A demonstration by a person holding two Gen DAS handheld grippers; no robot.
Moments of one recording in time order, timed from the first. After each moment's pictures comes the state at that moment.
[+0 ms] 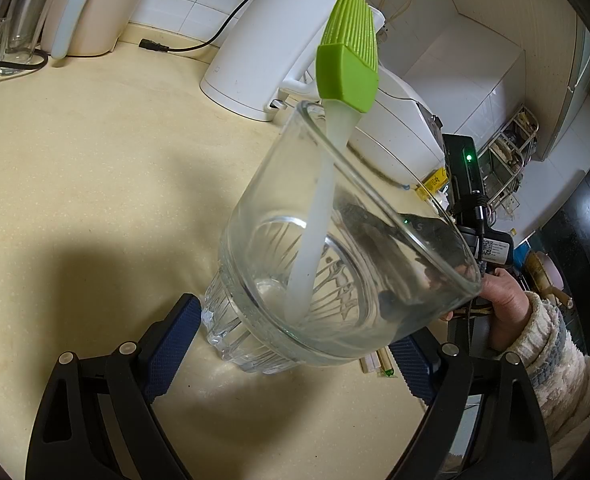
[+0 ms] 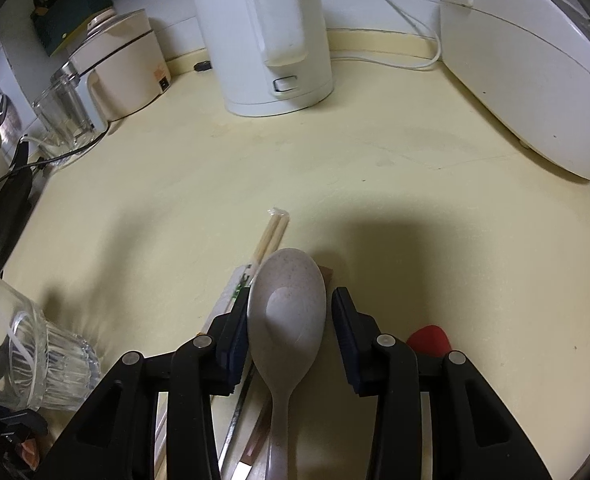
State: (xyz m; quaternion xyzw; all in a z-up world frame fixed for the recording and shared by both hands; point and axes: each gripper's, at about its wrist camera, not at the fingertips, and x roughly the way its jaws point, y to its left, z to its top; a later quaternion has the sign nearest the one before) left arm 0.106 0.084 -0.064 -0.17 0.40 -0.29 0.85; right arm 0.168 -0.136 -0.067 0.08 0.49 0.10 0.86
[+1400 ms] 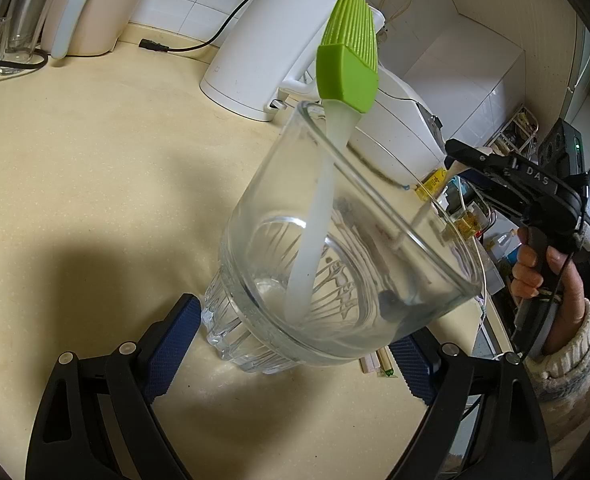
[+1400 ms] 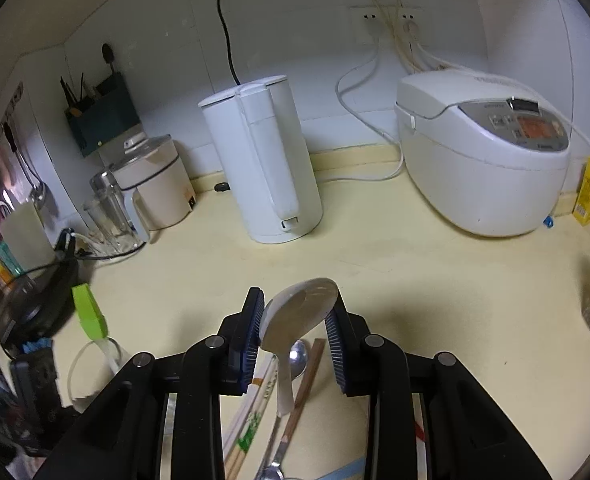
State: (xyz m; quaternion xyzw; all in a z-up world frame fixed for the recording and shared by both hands) left arm 0.107 0.087 -0.065 -0.17 0.40 -0.29 0.85; right arm 0.103 -0.179 0.043 0.15 0.34 0.09 0.92
